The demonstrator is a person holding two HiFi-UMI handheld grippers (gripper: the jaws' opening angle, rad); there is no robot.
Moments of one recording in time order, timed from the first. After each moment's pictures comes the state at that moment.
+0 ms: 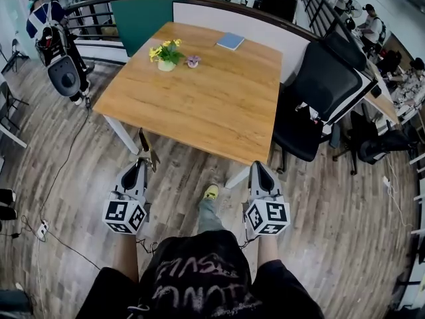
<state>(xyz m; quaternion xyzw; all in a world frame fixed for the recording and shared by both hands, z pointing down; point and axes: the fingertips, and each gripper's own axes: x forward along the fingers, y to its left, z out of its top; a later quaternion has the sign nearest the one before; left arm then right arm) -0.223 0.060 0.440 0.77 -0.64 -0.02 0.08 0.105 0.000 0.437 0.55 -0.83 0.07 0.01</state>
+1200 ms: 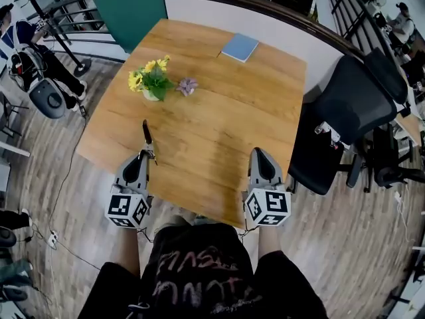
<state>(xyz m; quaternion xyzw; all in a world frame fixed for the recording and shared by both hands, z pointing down) -0.243 -0.278 0.459 0.75 -0.65 0.06 0.08 0.065 -0.359 0.462 0.53 -0.84 0.11 0.03</state>
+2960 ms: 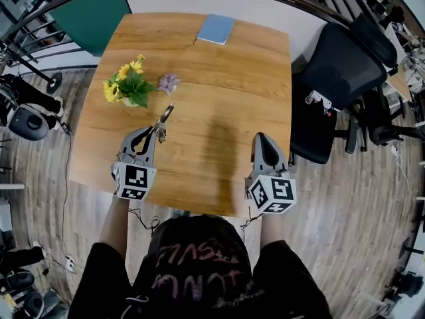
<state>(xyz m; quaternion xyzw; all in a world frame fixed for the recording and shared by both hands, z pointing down) -0.232 -0.411 0.507 0.82 -0.48 0.29 -0.06 0.065 -0.390 0.471 0.61 -0.78 0.13 0.01</state>
